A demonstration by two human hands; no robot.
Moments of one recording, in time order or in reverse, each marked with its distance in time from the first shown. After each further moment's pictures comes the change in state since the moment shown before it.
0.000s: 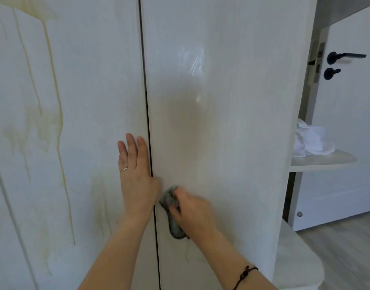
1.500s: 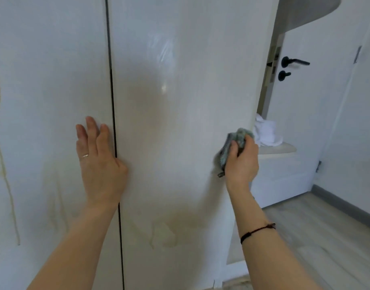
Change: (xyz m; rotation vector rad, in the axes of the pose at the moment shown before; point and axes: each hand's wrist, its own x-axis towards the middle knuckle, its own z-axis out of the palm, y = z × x) left_hand 0.001 0.004 0.004 -0.068 0.102 -0.004; right_hand 0.032 0.136 -0.119 -0.050 0.464 0.802
